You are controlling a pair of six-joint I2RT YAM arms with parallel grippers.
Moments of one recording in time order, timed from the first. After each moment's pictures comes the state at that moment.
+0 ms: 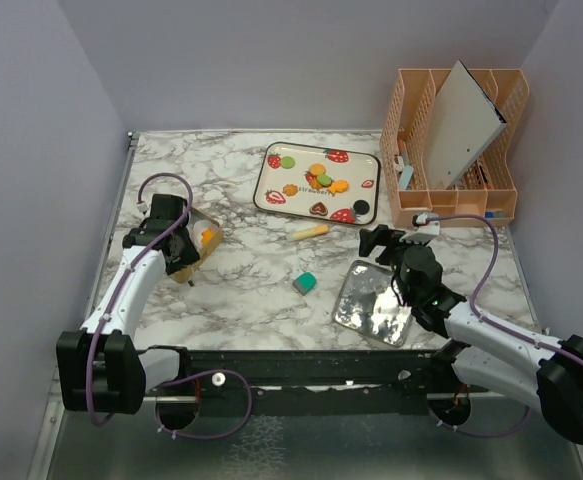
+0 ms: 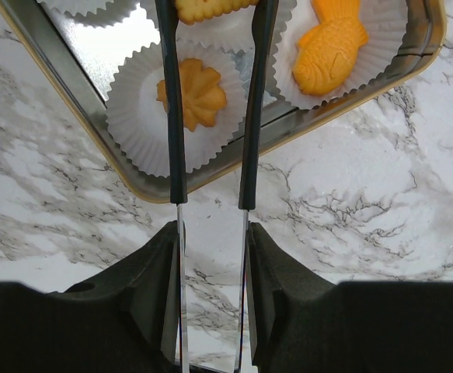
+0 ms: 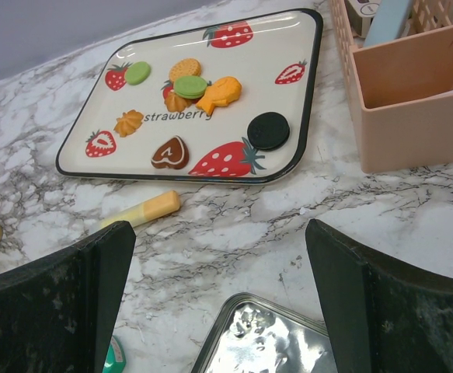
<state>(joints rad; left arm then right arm) -0.06 1.18 0.87 -0.76 -0.15 -0.54 0.64 0.98 0.32 0.49 0.52 0.43</state>
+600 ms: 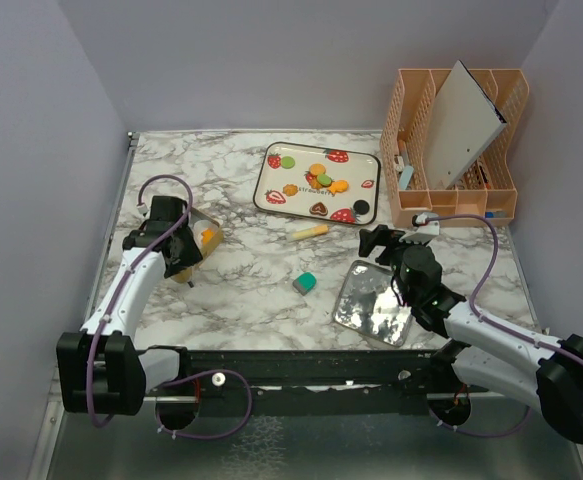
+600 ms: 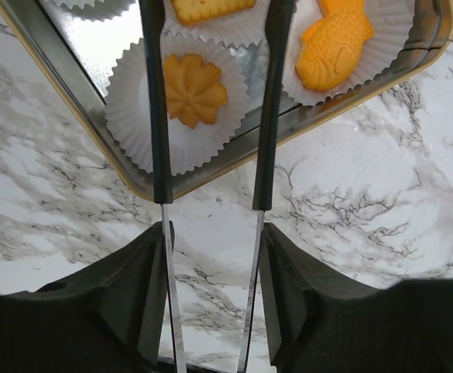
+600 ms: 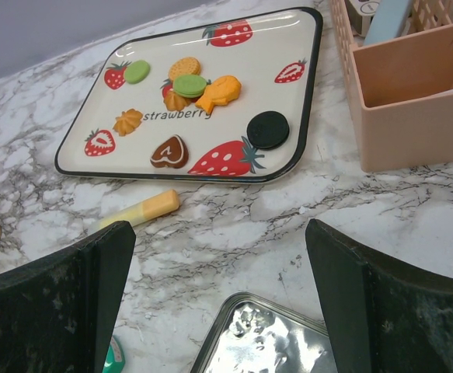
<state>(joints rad) -0.05 1.19 0.85 -0.75 -0.14 -0.53 0.64 0.98 0.32 0.49 0.52 0.43</state>
